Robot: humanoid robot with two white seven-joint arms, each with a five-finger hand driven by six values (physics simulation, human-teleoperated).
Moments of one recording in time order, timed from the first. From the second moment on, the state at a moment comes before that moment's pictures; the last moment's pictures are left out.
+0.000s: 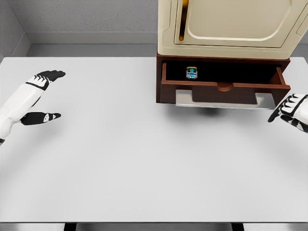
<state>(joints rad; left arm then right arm) -0.06 0.51 0.11 -1.55 -0.44 -0.61 -0.24 0.19 -1.33 0.17 -1.73 0.36 -0.61 -0.28</state>
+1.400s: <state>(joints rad) -0.05 0.51 0.14 -1.55 -0.44 -0.61 -0.24 0.07 -1.14 0.17 -1.74 0.38 -0.61 -0.23</state>
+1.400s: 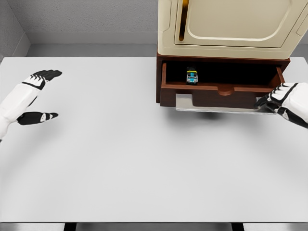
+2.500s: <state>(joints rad) -0.04 0.51 0.17 -1.55 -0.44 -0.61 -0.24 0.06 -1.22 0.17 -1.60 0.38 -0.61 -0.23</state>
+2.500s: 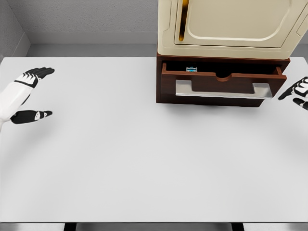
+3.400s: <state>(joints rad) -0.04 0.51 0.16 -1.55 -0.45 -0.61 -0.24 0.06 -1.17 0.27 -1.76 0.40 -0.61 -0.23</state>
